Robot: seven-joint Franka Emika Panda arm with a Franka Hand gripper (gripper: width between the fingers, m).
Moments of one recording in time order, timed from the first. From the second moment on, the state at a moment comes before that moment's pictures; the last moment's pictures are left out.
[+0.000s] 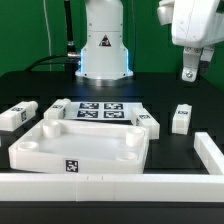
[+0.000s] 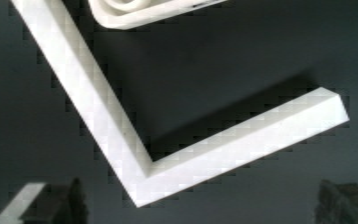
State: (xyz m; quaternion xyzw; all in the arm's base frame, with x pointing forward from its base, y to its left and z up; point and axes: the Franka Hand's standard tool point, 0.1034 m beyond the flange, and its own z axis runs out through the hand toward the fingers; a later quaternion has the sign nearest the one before) arm 0.599 0.098 0.151 0.86 0.51 -0.01 0.06
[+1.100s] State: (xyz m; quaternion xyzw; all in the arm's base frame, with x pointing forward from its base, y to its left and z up) arm 0.527 0.030 0.084 0.82 0.57 -0.01 0.03
